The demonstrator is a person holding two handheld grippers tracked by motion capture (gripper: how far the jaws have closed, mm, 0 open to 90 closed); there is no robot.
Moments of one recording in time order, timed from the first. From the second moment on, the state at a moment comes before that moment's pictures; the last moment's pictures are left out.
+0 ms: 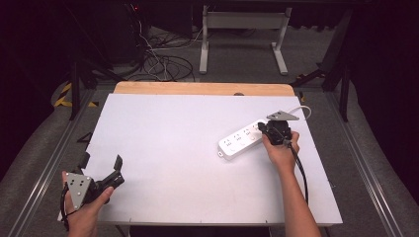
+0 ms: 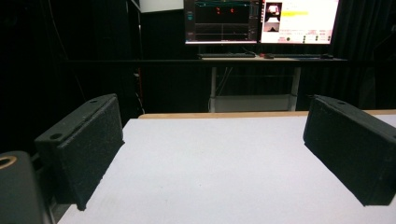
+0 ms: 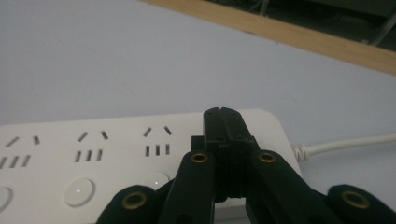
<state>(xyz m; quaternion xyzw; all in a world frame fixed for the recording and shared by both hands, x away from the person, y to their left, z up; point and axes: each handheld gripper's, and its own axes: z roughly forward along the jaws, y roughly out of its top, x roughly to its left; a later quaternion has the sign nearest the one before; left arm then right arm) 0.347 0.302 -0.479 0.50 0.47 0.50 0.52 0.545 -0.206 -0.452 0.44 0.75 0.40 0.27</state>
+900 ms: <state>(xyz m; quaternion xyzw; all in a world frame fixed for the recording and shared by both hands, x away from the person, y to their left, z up) 0.350 0.298 -0.479 0.51 0.47 0.49 0.53 0.428 -0.252 -0.431 0.38 0.61 0.57 0.39</state>
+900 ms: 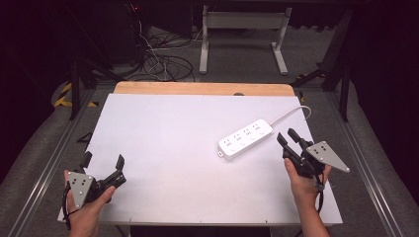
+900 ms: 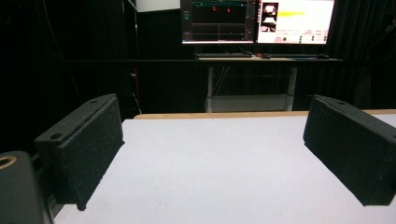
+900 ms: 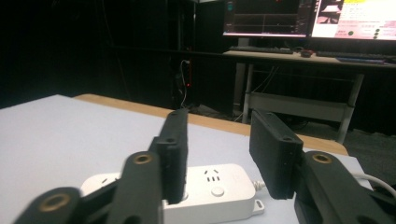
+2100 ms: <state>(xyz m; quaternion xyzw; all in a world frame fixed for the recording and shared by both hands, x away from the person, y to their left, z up) 0.349 0.298 -0.479 0.51 0.47 0.49 0.53 0.441 -0.246 -0.442 0.43 0.57 0.56 0.42</state>
